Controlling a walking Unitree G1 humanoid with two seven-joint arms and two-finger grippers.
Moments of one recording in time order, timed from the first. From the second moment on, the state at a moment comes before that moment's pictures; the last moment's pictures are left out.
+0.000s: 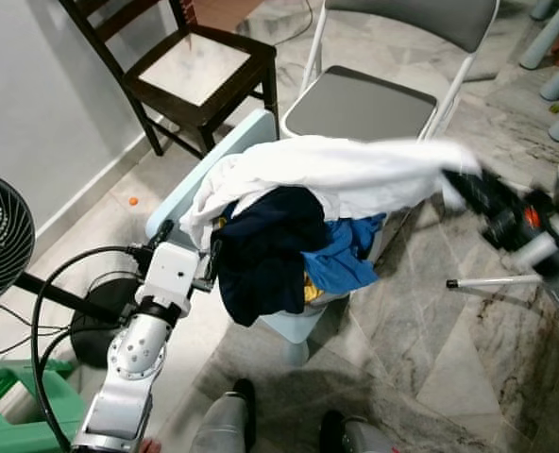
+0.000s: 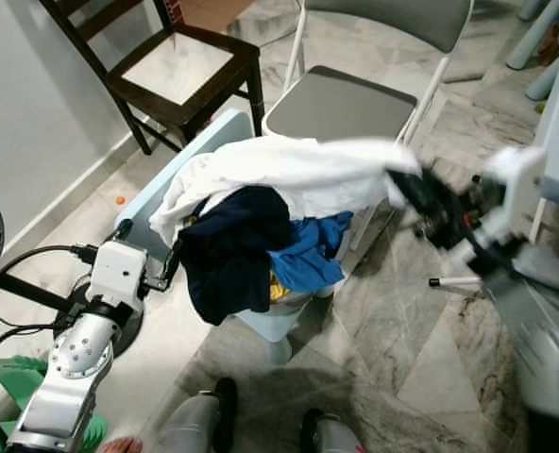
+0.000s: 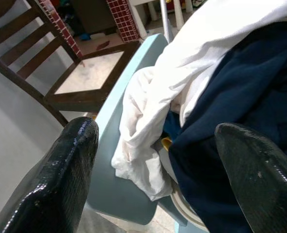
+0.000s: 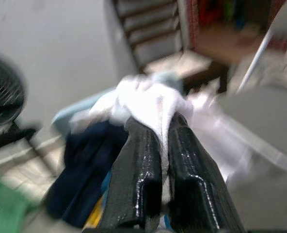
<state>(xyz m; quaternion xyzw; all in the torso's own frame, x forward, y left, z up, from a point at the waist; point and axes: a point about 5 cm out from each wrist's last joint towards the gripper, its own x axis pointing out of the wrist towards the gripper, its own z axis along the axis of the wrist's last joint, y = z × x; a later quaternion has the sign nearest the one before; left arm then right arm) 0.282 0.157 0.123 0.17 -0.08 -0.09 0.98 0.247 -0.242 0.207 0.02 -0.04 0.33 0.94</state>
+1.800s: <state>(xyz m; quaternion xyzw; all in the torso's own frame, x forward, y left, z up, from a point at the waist) 0.284 0.148 0.115 0.17 -0.08 -0.08 0.98 0.287 -0.151 0.205 -0.16 -0.06 0.46 0.87</state>
